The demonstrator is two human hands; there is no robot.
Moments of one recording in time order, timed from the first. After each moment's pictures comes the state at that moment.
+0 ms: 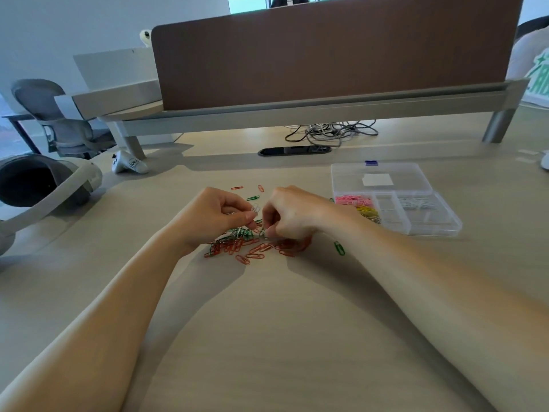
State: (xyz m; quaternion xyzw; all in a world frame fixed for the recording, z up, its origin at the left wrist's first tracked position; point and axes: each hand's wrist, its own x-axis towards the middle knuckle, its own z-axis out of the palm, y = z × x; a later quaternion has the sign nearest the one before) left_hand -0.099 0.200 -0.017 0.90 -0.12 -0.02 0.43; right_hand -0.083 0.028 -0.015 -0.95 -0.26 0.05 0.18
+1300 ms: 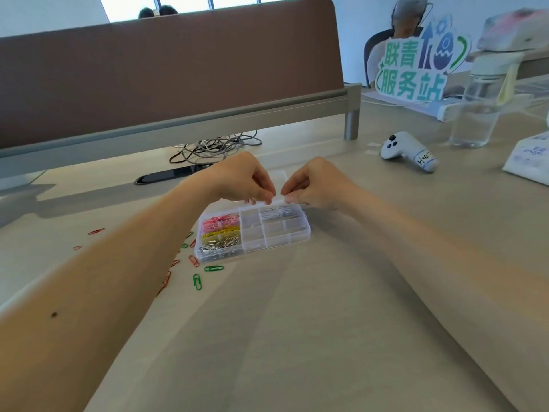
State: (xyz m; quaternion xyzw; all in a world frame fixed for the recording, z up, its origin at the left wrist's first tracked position) left_hand -0.025 -0.057 0.019 0.92 -0.35 -0.10 0.17; right_hand -0.086 -0.224 -0.028 -0.92 -0.02 -0.11 0.38
